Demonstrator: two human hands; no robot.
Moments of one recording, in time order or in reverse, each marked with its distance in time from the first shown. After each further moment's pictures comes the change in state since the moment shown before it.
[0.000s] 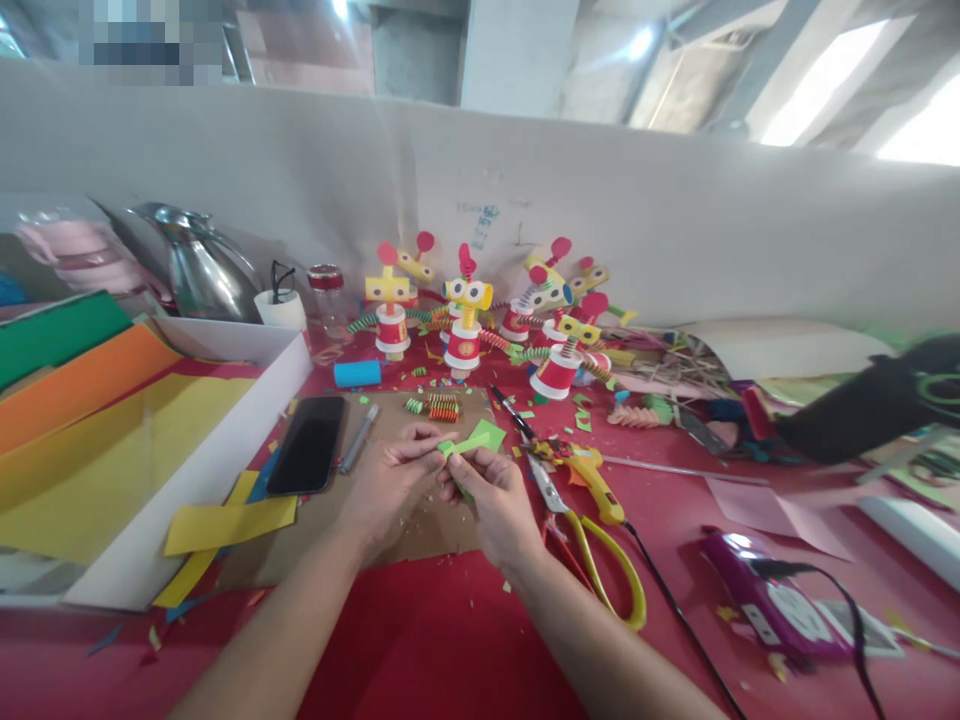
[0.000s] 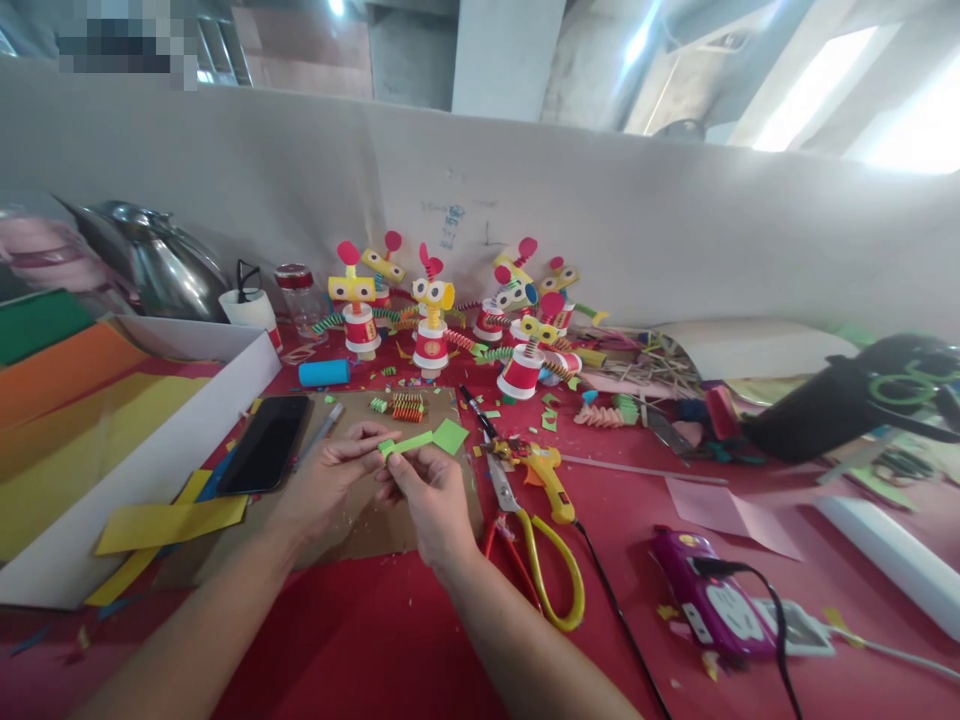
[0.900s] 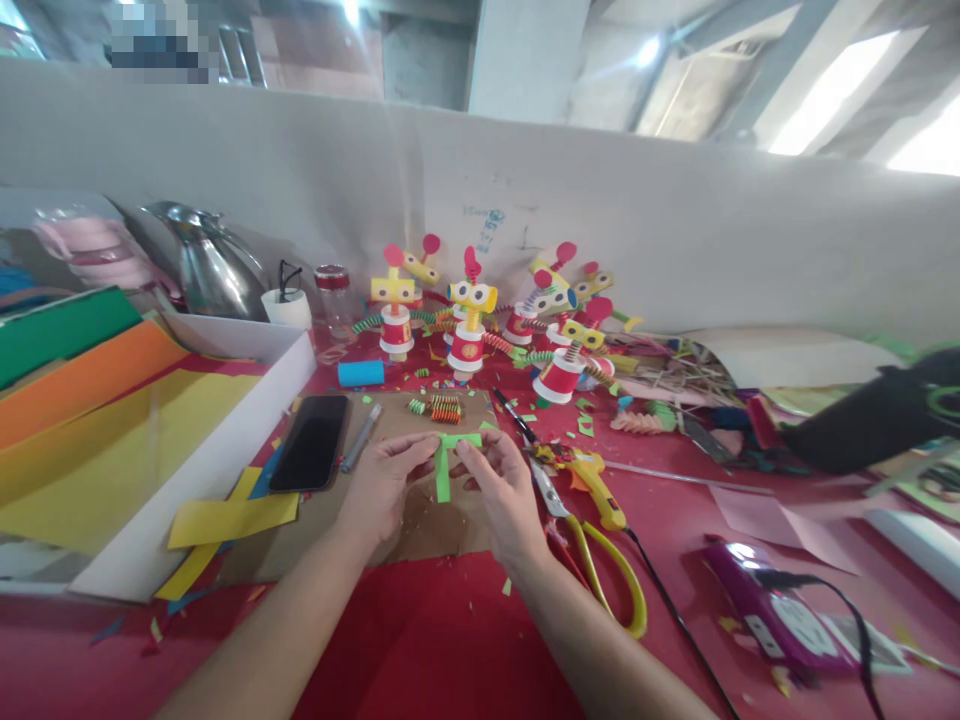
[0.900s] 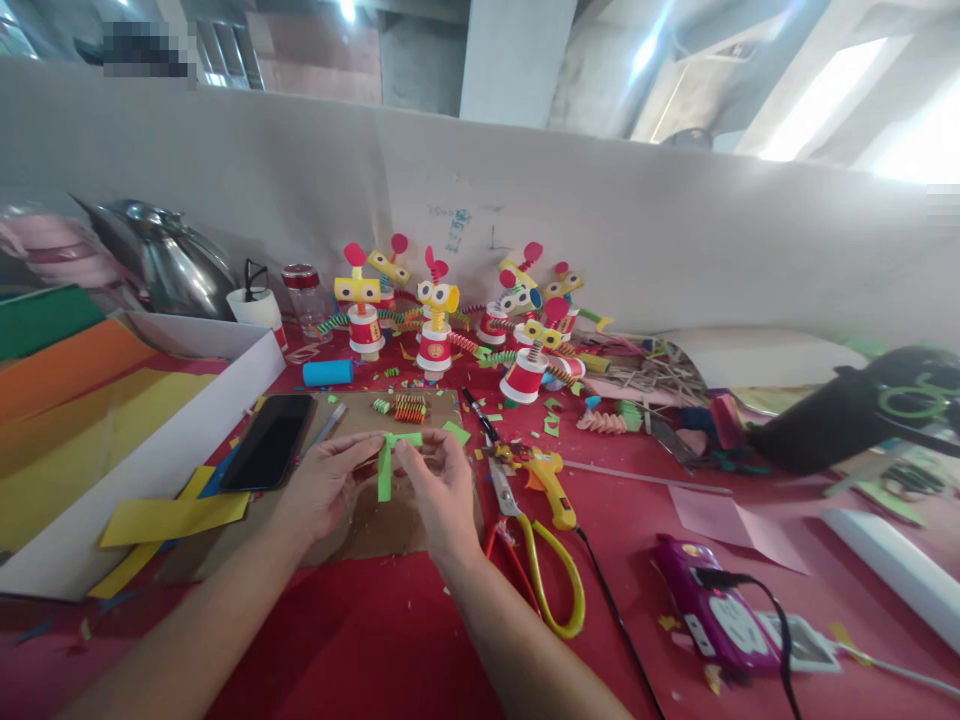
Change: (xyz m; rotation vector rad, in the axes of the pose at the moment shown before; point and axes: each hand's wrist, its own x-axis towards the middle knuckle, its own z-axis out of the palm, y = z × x) left_hand 0.000 -0.005 0.005 -0.324 0.208 -0.210; right_hand 0.004 -0.003 -0.002 -0.144 0.185 -0.112
